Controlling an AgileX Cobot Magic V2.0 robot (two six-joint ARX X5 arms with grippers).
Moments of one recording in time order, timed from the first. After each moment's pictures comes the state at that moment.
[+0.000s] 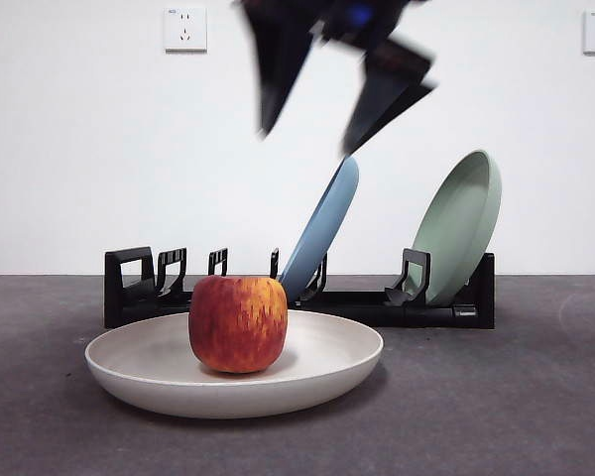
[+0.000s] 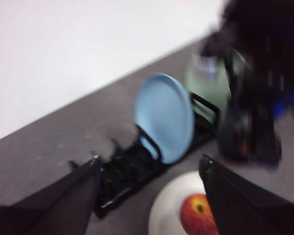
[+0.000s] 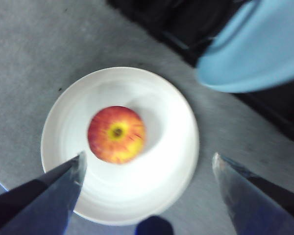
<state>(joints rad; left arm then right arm) -1.07 0.89 1.07 -0.59 -0.62 0.01 0.74 1.60 1.49 -0.88 -0.02 0.02</state>
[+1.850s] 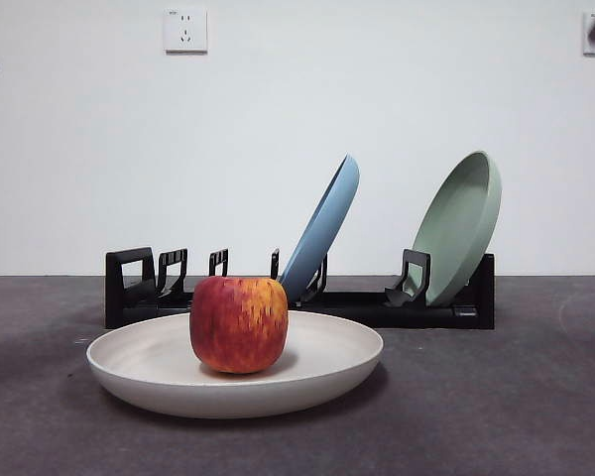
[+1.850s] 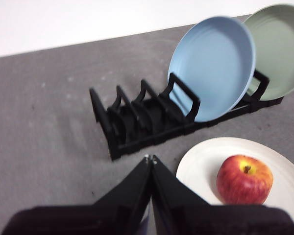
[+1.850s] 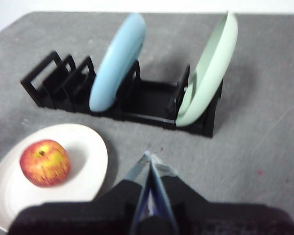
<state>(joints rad) -0.33 0.54 0.53 -0.32 0.02 -0.03 0.40 0.61 0.66 -0.48 -0.02 0.11</state>
